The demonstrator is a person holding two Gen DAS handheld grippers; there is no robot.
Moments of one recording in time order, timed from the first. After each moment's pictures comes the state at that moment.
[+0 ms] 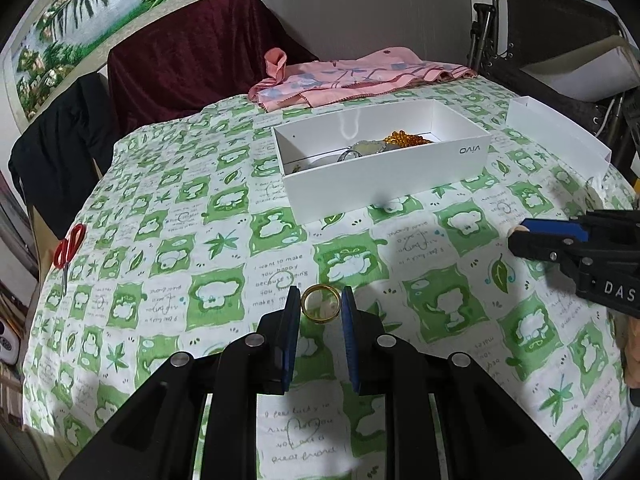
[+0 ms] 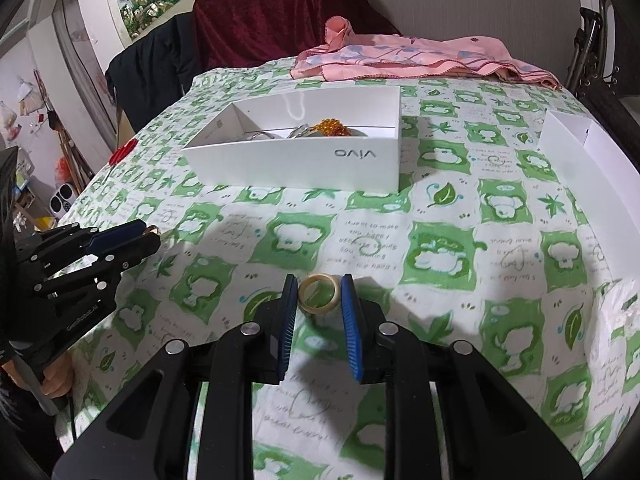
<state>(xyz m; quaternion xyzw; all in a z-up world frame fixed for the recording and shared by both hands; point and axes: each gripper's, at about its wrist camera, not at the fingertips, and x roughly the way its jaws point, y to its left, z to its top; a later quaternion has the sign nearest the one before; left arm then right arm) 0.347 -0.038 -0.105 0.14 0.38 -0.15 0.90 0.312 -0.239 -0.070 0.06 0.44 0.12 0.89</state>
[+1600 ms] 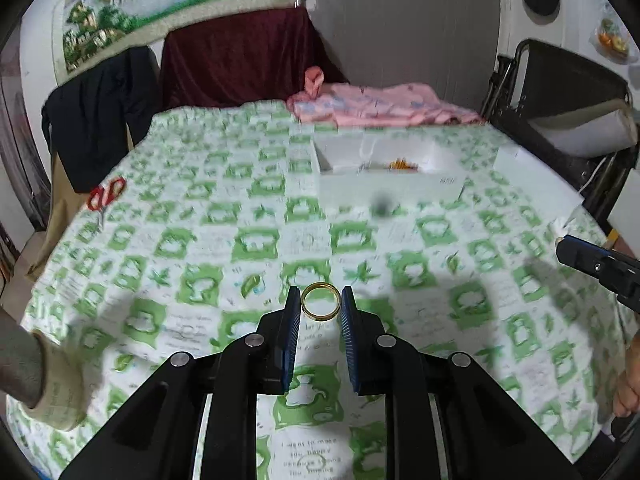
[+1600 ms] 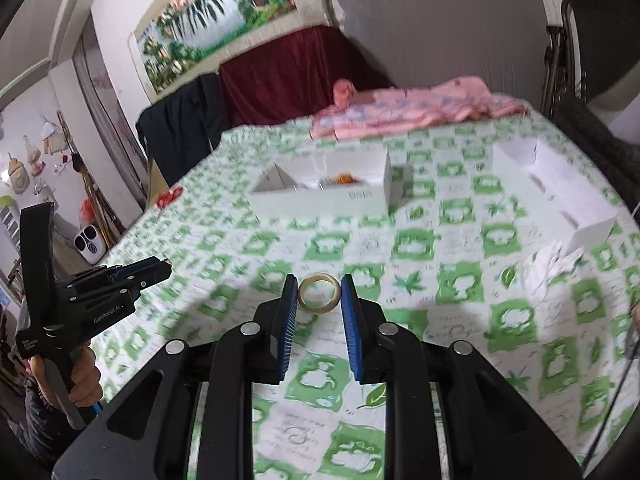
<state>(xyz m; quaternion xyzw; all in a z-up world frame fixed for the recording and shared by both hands) 0.273 0.000 -0.056 0.05 0.35 -0.13 0.93 0.215 -0.259 0.003 0.11 0.35 0.13 0.92</state>
